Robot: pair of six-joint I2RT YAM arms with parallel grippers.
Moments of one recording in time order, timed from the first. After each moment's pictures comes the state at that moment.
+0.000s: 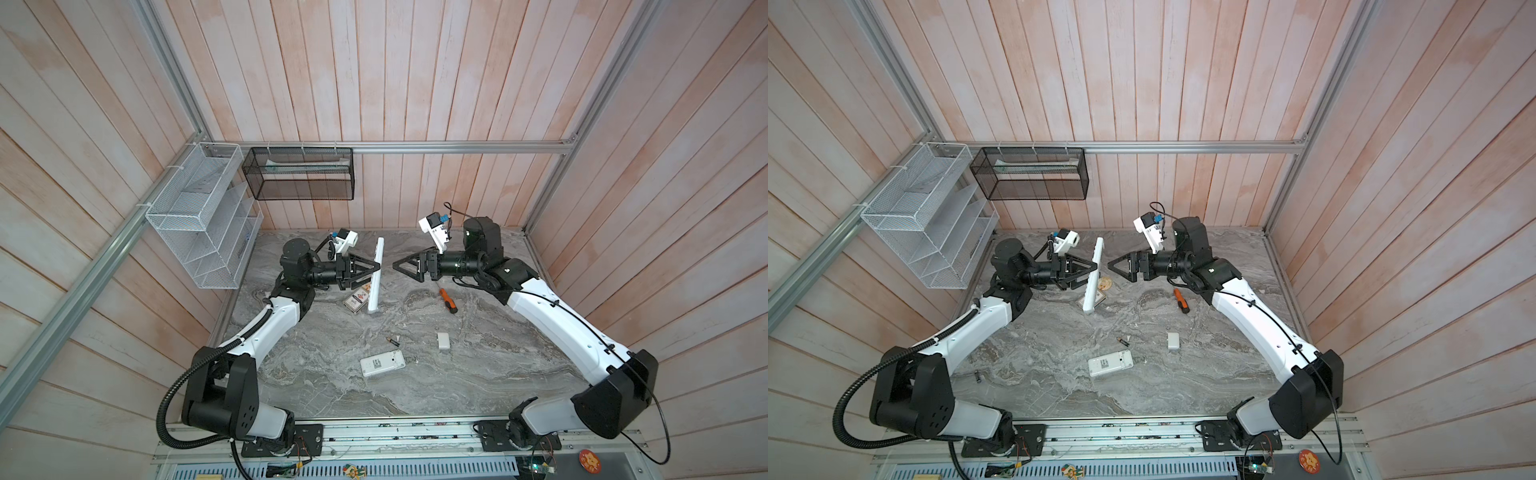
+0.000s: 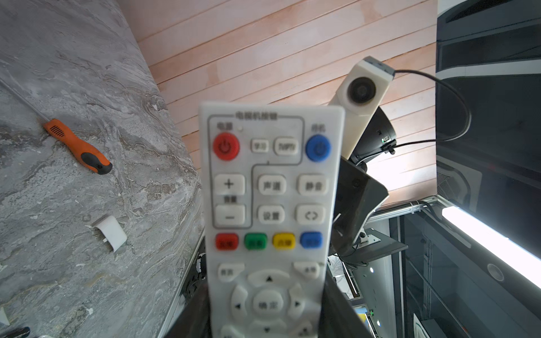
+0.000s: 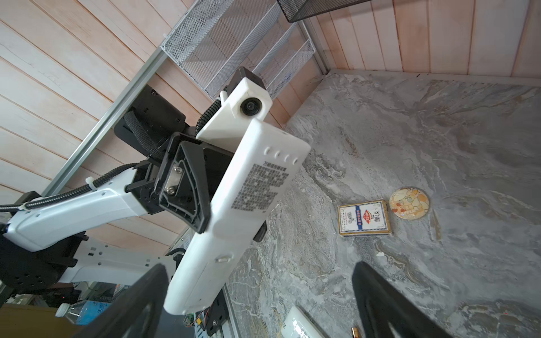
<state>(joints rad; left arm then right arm) -0.23 1.46 0.98 0.55 1.31 -1.27 0.55 1.45 1.39 -0.31 -0.75 0.44</state>
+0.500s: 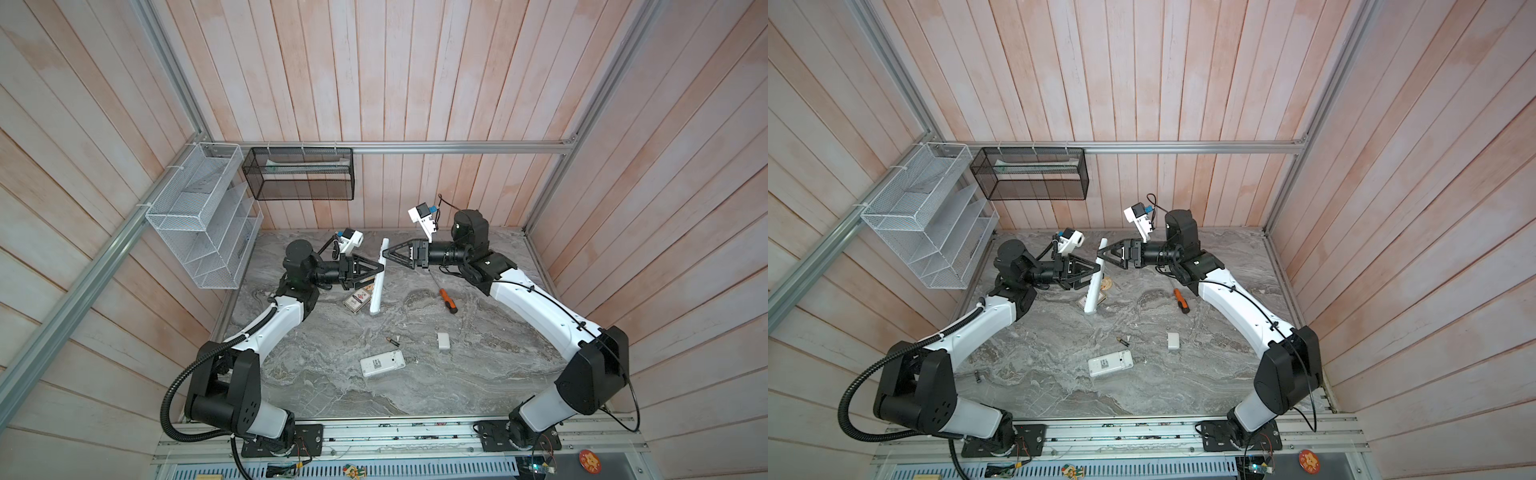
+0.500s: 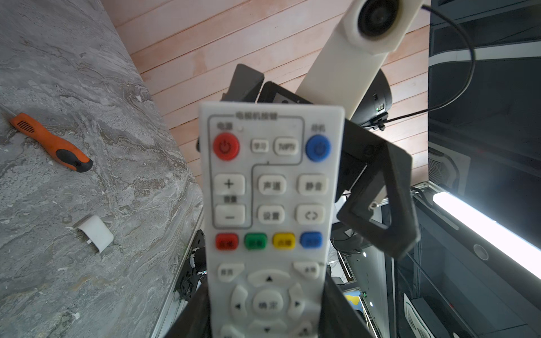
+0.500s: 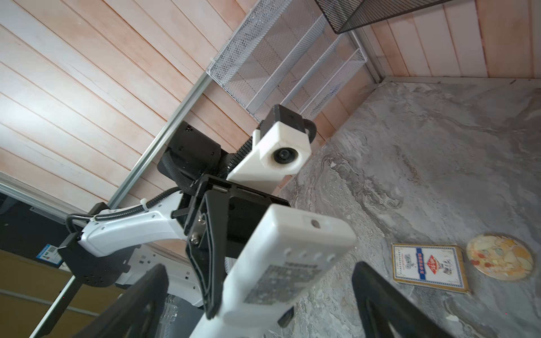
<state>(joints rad) -0.27 1.48 0.98 0.64 1.33 -1.33 0.55 1.57 1.42 -0.01 -0.92 0.65</state>
